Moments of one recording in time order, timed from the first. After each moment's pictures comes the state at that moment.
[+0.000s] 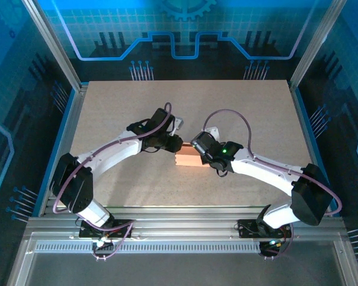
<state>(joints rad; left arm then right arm) -0.60 1.58 1.20 -0.59 0.14 -0.26 0.83 1.43 1.01 -0.67 0.54 0.55</state>
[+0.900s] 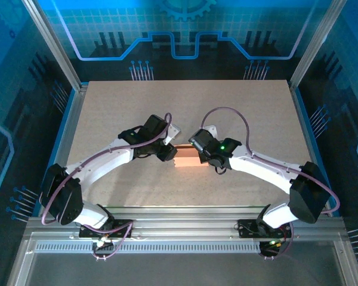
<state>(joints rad) -0.60 1.46 1.08 -0.61 0.10 0.02 0.83 1.46 1.08 -0.73 0.50 0.55</state>
